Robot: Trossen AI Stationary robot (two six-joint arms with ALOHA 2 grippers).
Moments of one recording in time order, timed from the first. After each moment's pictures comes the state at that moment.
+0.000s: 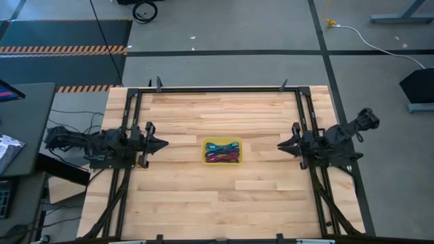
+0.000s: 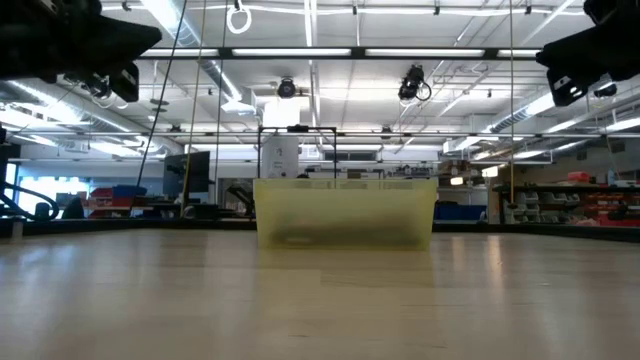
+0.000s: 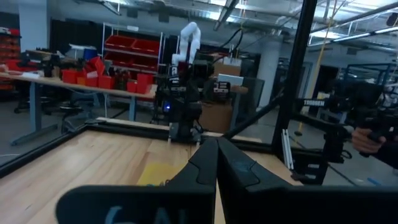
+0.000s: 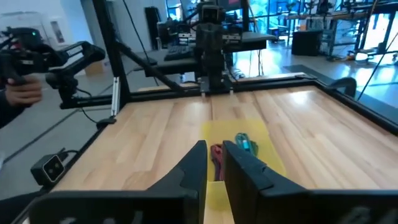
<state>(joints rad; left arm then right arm) -0.16 0.17 0.04 0.32 -0.18 -0.12 0.48 0.04 0.20 -0.25 0.44 0.15</state>
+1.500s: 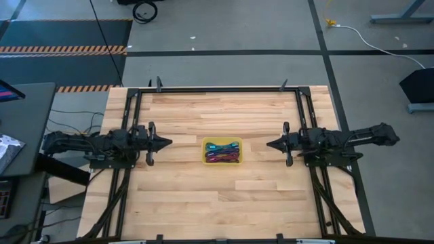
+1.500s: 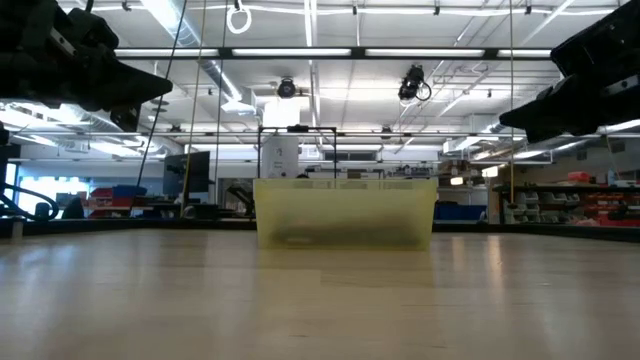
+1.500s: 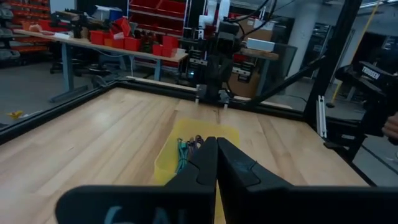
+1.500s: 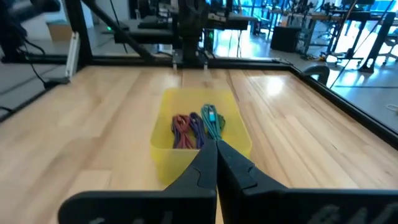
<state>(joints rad) -0.05 0.18 0.01 0.18 -0.16 -0.17 0.08 0.18 0.01 0.03 0.14 -0.03</state>
